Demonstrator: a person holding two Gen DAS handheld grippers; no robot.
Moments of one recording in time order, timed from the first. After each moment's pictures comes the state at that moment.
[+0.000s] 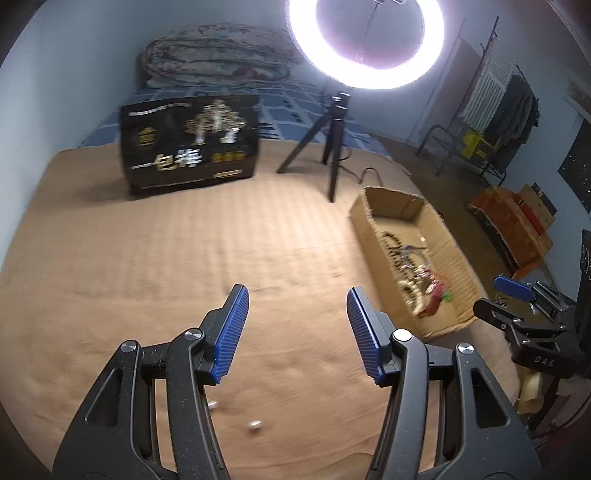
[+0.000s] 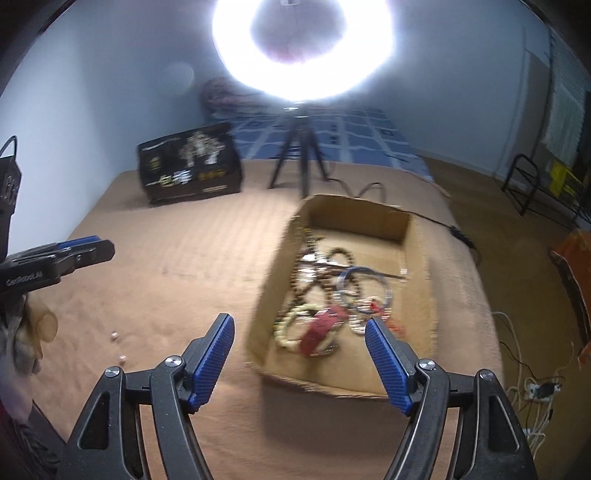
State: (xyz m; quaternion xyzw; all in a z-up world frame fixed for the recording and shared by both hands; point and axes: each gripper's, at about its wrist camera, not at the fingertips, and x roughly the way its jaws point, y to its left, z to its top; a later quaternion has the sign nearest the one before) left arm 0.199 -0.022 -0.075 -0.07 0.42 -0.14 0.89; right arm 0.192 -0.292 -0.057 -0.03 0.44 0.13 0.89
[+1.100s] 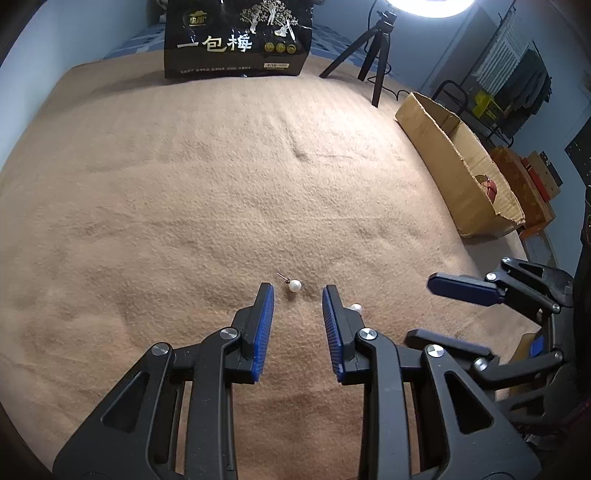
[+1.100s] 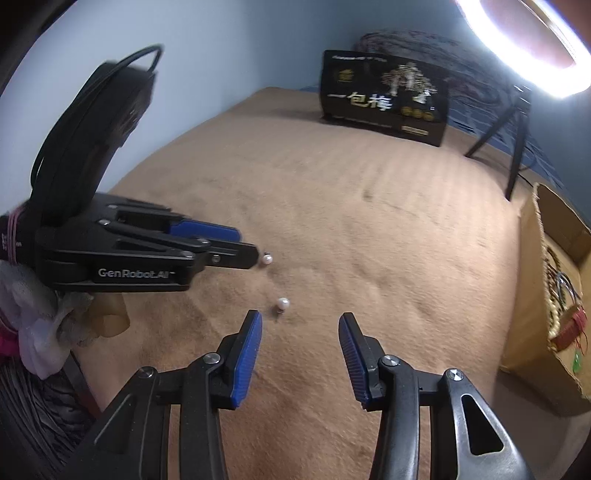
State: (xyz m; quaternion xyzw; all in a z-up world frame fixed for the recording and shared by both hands) left arm 0.152 0.039 -0.179 -0.07 0.51 -0.15 0.84; right arm 0.135 -0.118 -0.141 -0.12 0.47 0.33 0.81
